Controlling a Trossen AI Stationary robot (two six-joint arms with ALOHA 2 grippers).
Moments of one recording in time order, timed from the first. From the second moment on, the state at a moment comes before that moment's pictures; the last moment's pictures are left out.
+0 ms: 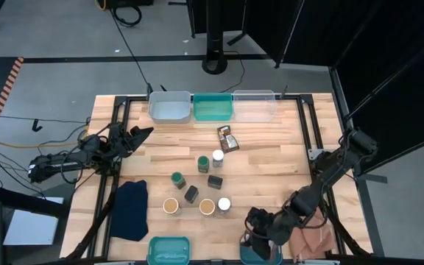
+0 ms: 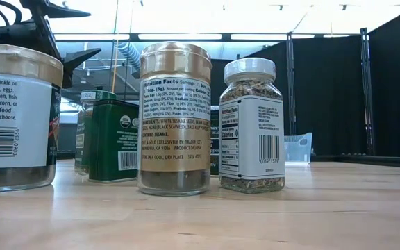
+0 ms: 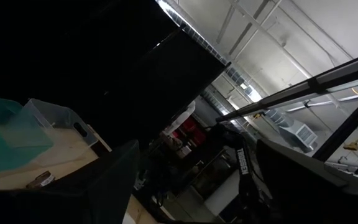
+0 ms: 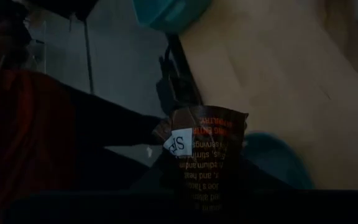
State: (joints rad) left arm 0.14 0.00 0.01 0.37 -0.19 -0.80; right arm 0.75 1.65 1.06 -0.12 0.16 1.27
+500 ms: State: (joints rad) left arm 0.14 0.00 0.01 0.37 -0.20 -0.76; right arm 0.78 1.65 1.06 -0.25 0.15 1.30
